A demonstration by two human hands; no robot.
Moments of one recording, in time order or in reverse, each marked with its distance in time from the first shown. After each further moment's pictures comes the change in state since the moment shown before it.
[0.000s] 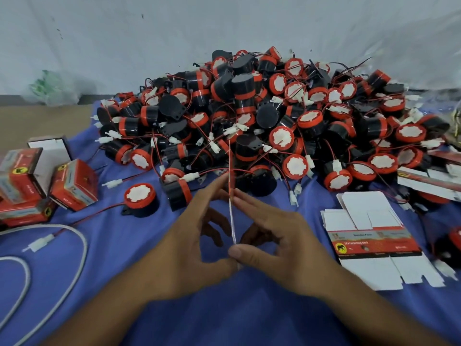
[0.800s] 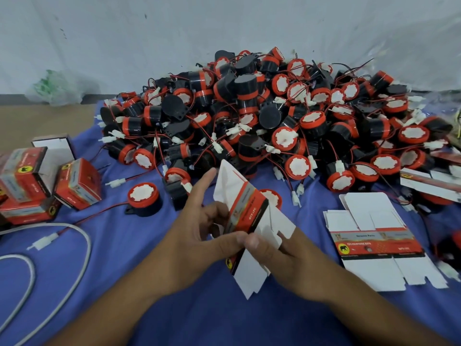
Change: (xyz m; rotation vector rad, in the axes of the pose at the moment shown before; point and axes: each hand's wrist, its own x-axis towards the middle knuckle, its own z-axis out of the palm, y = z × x) left_hand 0.007 0.006 0.006 -0.446 0.101 -0.229; right_hand 0.004 -0.021 0.002 0.293 -0.195 0.021
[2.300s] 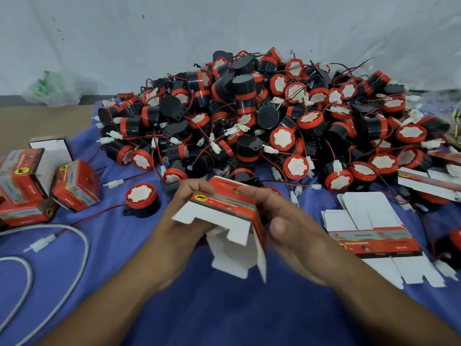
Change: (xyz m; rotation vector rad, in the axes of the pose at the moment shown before) left_hand 0.004 -0.006 -0.009 -0.251 0.136 0.013; right_hand 0.006 0.025 -0.017 0.531 0.140 0.251
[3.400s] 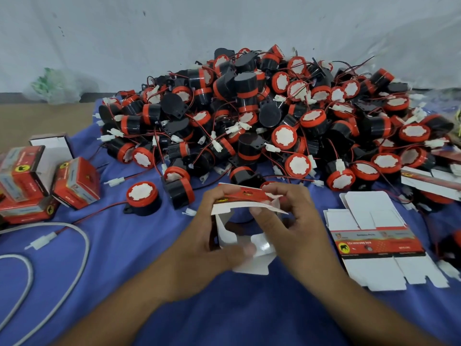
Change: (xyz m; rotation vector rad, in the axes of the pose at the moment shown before) left_hand -0.008 0.002 0.018 0.261 -0.290 0.039; right_hand -0.002 0.012 0.010 -0.616 0.574 -0.234
